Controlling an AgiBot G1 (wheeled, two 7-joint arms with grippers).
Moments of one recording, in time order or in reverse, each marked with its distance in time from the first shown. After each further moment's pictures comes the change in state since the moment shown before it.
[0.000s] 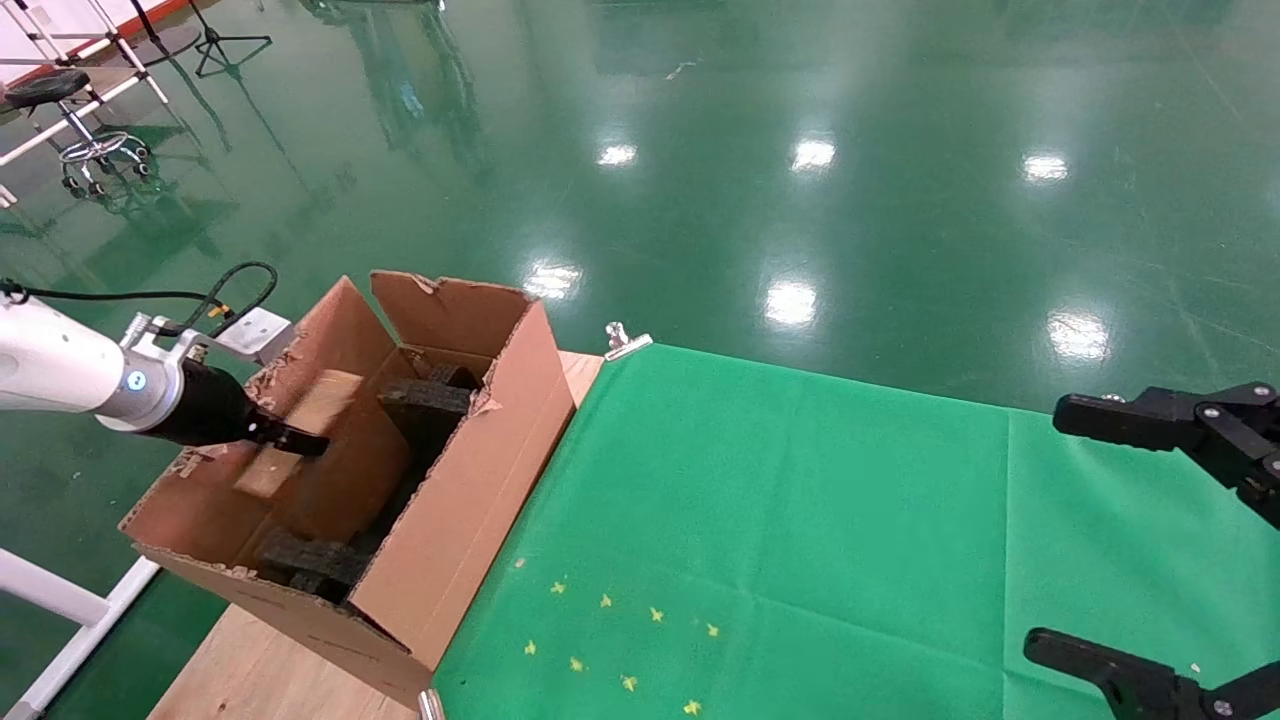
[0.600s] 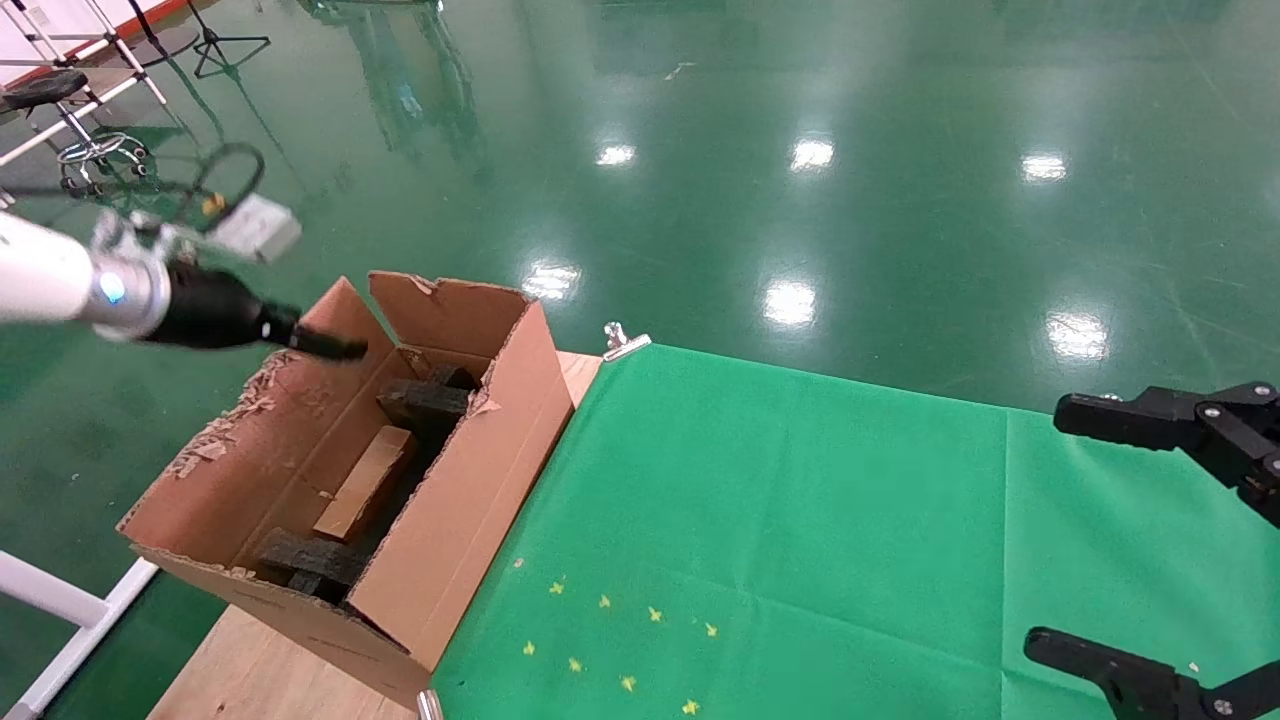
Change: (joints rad) left arm -0.095 -0.041 -0.037 -0.156 -0.057 0.077 0.021; right arm 0.000 0.000 0.000 0.000 0.000 0.000 0.000
